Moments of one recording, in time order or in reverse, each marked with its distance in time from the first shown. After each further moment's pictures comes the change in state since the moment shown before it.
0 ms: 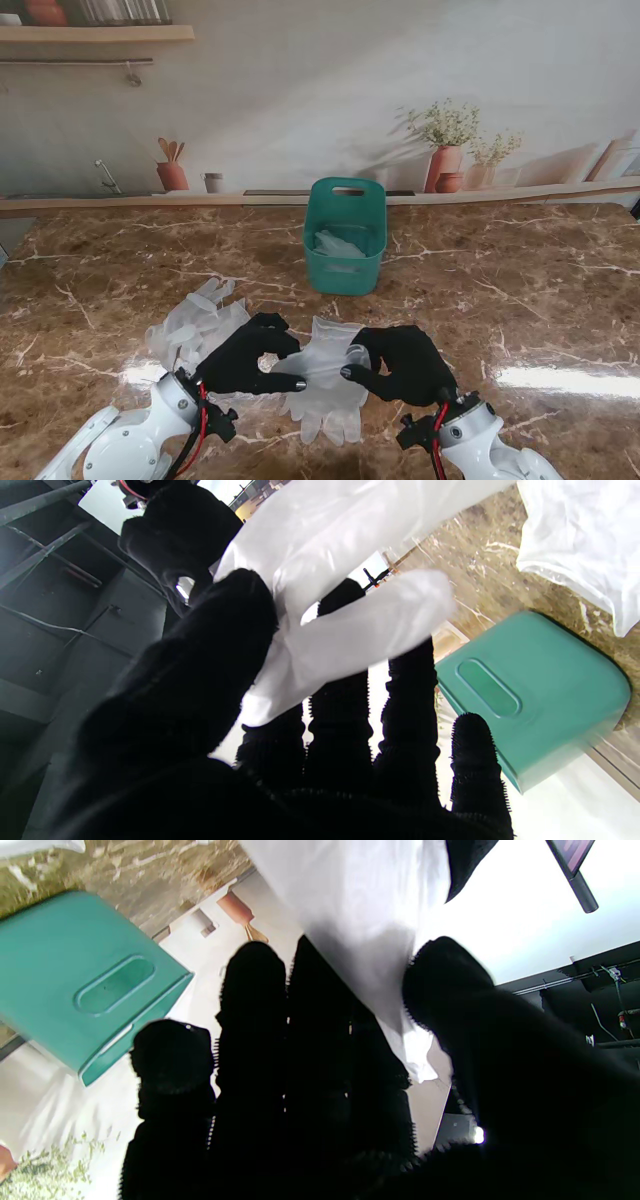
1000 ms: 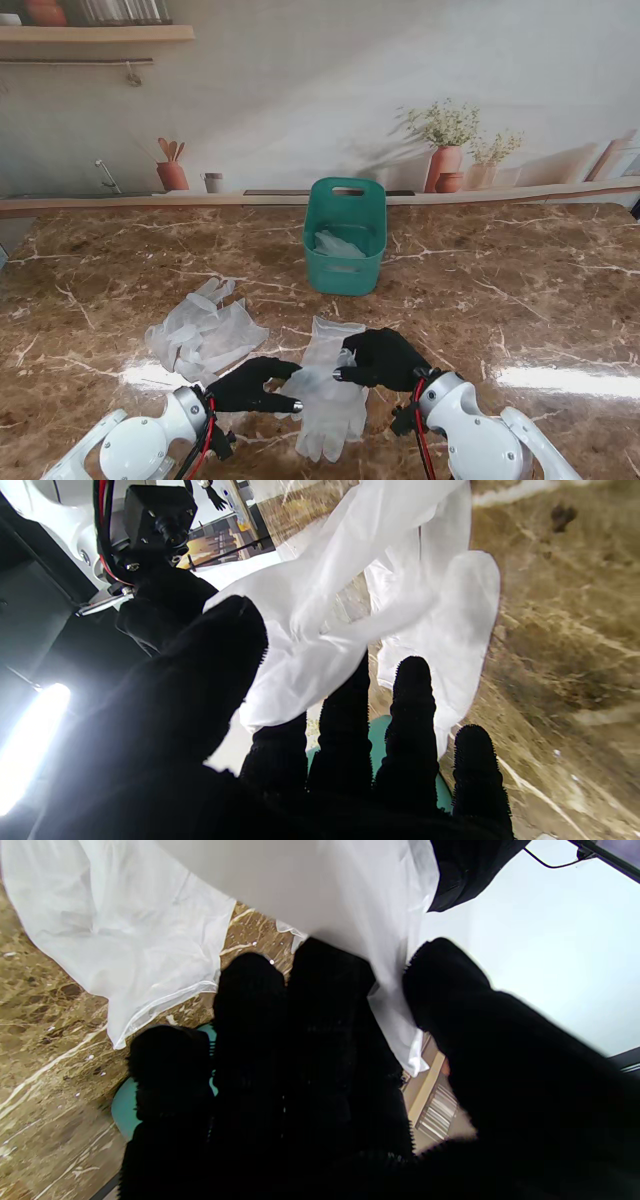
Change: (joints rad) left arm -0.095 0.025 0.089 0.203 -0.152 0.164 -0.181; right arm 0.221 0.049 -0.097 0.162 0.183 0.279 0.311; left_hand -0.093 0.099 0.063 0.031 -0.256 0.067 -0.475 0.042 -0.430 0.032 -0.108 -0.266 -0.254 0.012 -0.160 -0.134 -0.038 -0.001 -0.180 -0.039; right_hand 0.006 0.007 -0.004 0.000 0.008 0.051 0.025 -0.026 0.006 0.002 0.130 0.013 0.037 0.009 0.067 0.054 -0.007 0.009 0.051 -0.037
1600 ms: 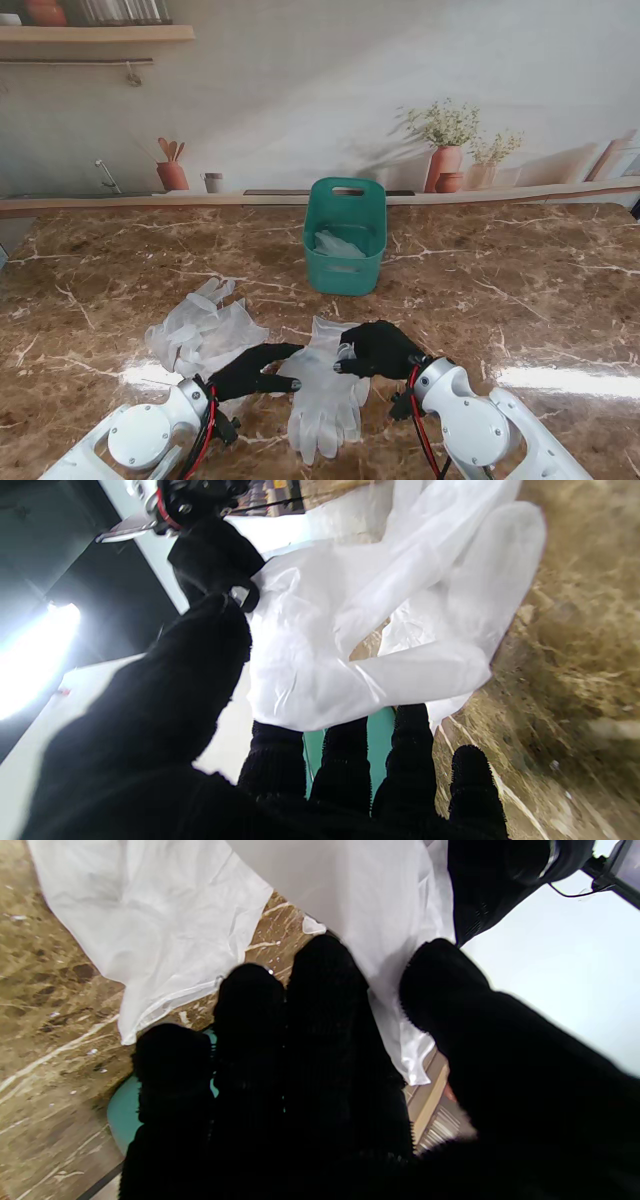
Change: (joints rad) left arm -0.084 -0.029 0.043 0.135 -0.234 -0.013 -0.008; right arm 0.121 0.000 -0.048 0.142 -0.041 -0.064 0.005; left_hand -0.053 0.000 -0.022 0.004 -0.081 -0.027 -0.048 -0.010 -0.313 0.010 -0.080 -0.058 -0.213 -0.013 -0.122 -0.073 -0.022 -0.049 -0.297 0.077; right_hand 0.000 0.000 0.004 0.000 -0.009 -0.025 -0.001 0.026 -0.002 0.000 0.000 0.060 -0.039 0.000 0.052 0.034 -0.055 -0.010 0.000 0.000
